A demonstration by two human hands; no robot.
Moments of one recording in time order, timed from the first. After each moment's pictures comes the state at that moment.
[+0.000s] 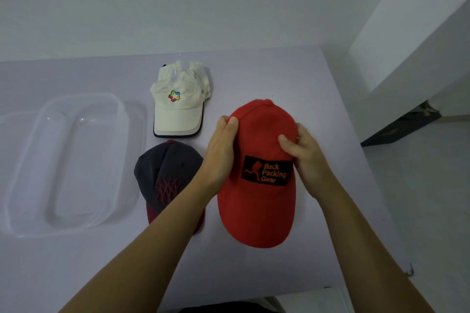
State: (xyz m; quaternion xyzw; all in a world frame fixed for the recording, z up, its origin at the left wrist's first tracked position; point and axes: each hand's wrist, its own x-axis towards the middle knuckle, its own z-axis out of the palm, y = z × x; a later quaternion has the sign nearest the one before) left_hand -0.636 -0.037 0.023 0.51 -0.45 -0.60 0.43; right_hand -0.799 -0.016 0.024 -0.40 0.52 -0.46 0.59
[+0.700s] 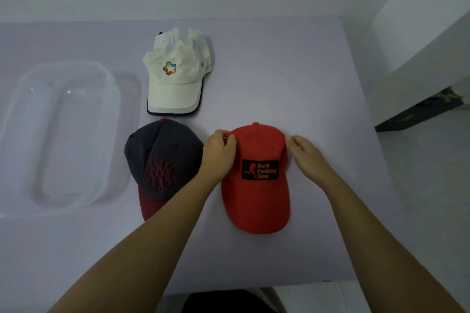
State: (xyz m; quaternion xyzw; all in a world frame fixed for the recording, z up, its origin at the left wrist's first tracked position) left_hand -0.638 -0.045 -0.074 0.70 -0.52 -0.44 0.23; right_hand -0.837 -0.030 -0.080 -0.50 0.70 -0.21 0.46
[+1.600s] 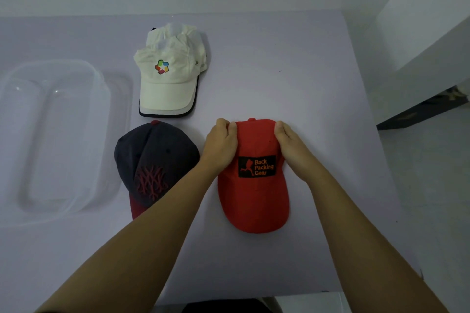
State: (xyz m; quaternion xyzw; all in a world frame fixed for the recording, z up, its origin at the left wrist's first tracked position) left_hand -0.650 -0.077 -0.087 0.68 -0.55 -0.44 0.21; right_hand -0.816 -0.059 -0.080 -0.45 0.62 -0.26 0.59
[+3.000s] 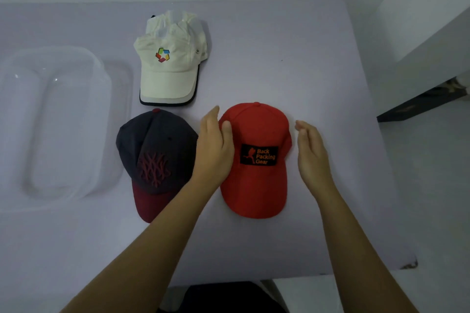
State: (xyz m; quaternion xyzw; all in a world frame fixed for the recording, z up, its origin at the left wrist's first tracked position) left_hand -0.644 -0.027 -0.061 0.68 -0.56 -0.37 0.29; right_hand -0.825 -0.008 -0.076 -0.43 0.72 -0.36 0.41
